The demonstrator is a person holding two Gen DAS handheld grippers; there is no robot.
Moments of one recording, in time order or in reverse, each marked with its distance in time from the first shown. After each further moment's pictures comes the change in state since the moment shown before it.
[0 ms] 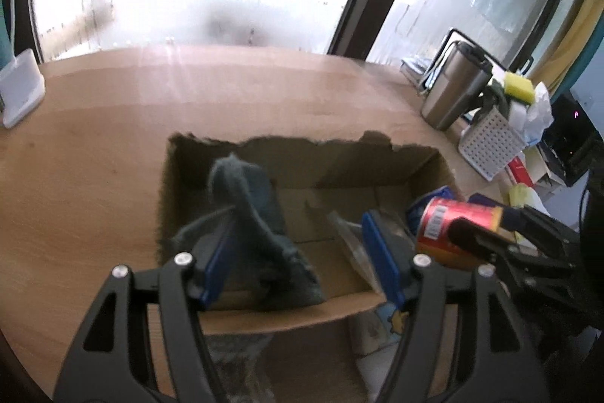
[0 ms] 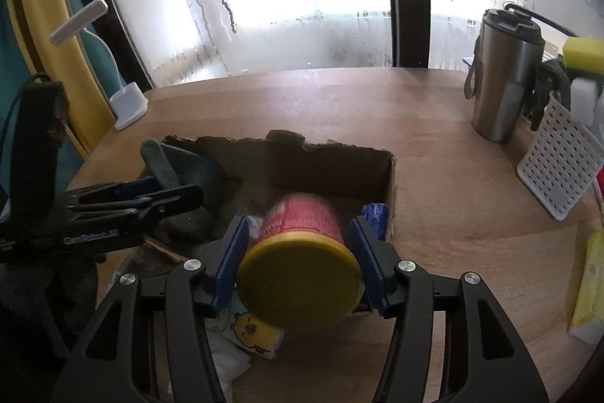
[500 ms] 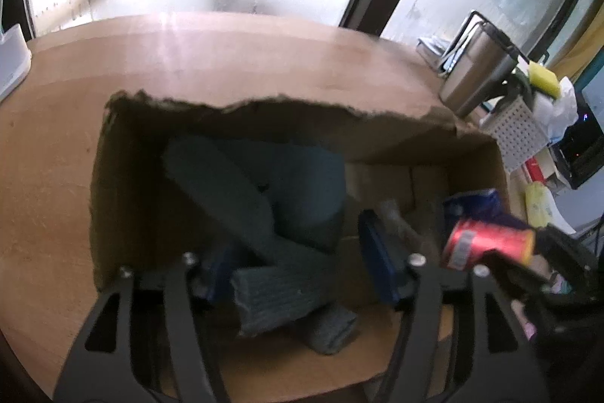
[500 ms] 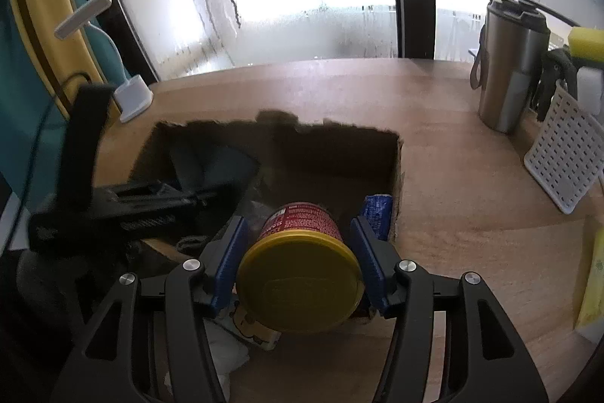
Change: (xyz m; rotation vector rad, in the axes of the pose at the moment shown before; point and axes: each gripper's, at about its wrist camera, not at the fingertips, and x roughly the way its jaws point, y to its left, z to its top) left arm 0.049 -0.003 -0.005 -0.040 0.087 0.014; right arm 0.005 -0.003 -0.013 0.002 0.037 0.020
